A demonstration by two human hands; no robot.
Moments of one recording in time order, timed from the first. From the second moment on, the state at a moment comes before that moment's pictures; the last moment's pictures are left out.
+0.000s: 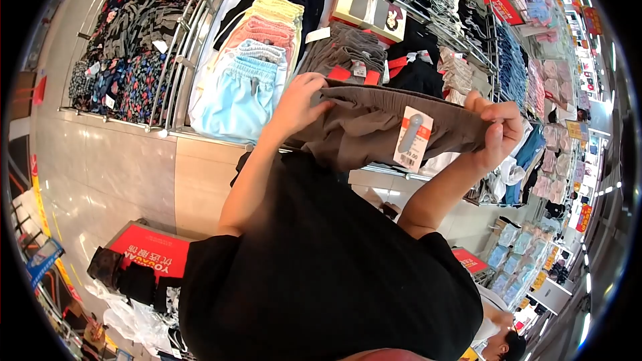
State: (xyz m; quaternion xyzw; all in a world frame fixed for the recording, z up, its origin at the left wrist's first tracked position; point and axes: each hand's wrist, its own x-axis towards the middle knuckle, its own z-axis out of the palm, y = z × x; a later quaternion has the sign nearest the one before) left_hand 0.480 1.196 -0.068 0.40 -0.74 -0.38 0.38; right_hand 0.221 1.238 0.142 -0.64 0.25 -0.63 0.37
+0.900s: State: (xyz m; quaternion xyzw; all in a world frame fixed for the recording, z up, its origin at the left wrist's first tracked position) left_hand 0.499 1.180 -0.019 0.43 -0.64 -0.30 0.56; right_hand 0.212 1.264 0.132 -0.68 0.47 -0.56 0.05
